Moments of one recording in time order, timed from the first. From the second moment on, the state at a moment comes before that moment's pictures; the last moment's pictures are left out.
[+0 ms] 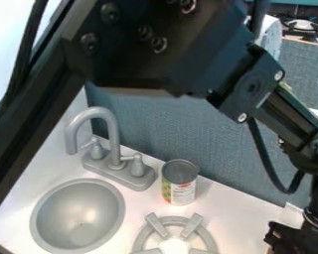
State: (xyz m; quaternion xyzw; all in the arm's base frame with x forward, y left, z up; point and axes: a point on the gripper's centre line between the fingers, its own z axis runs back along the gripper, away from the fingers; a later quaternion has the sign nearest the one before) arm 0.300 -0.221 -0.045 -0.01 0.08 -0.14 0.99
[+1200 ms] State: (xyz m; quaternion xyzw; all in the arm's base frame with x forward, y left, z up) arm 0.305 -0.222 -0.045 -0.01 0.06 -0.14 0.99
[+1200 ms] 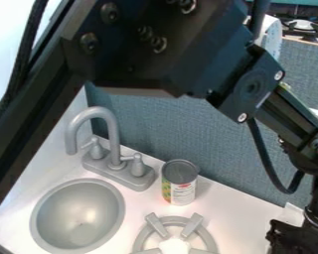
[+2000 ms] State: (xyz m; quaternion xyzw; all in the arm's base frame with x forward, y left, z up) arm 0.257 -0.193 0.006 -0.07 0.05 -0.13 0.99
